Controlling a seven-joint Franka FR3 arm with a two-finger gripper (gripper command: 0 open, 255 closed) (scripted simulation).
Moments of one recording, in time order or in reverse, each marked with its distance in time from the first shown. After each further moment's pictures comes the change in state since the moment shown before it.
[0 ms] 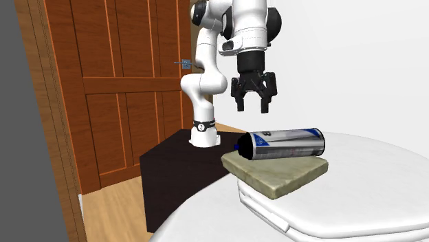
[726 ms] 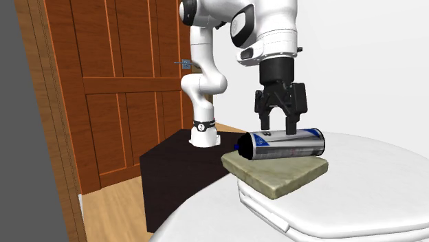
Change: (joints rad) arm -0.046 0.394 0.103 0.264 -0.377 0.140 0.572
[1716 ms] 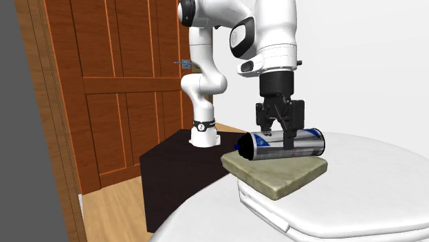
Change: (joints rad) arm 0.015 0.054 -0.014 -0.021 -0.061 0.063 0.048
